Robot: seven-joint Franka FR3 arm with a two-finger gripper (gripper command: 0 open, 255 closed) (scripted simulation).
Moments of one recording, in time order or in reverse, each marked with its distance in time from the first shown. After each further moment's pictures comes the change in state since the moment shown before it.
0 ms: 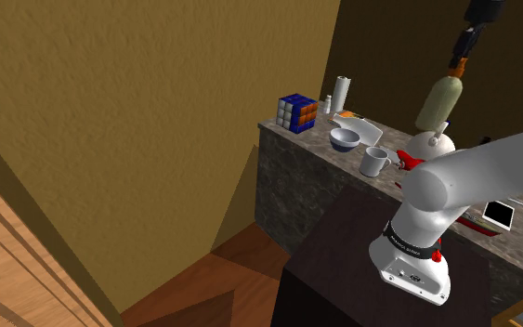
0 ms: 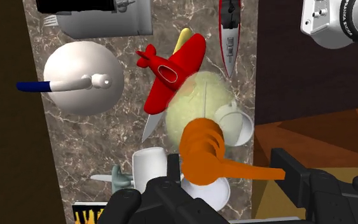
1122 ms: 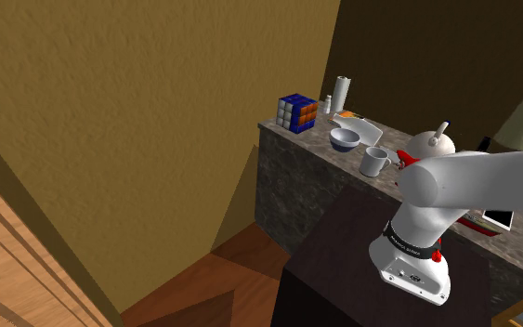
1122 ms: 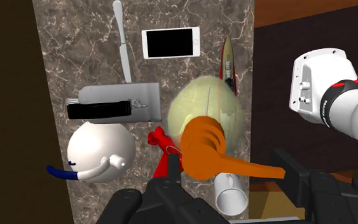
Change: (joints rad) arm -0.145 -0.243 -0.094 0.111 -0.195 -0.247 -0.333
